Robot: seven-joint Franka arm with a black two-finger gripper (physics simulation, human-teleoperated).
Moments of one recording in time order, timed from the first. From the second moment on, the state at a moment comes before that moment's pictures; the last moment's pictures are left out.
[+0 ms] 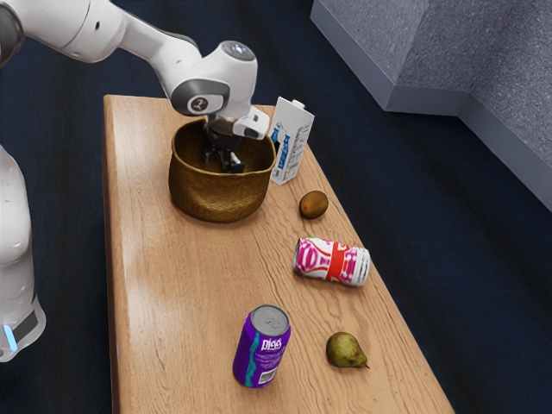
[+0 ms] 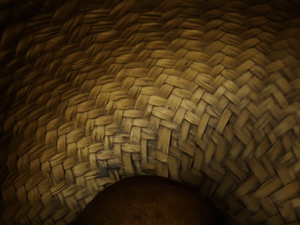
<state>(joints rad) 0.16 -0.29 0.15 -2.41 0.21 2.21 -0.17</state>
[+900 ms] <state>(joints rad) 0.16 -0.49 0.12 -2.37 0.26 2.17 -0.18</state>
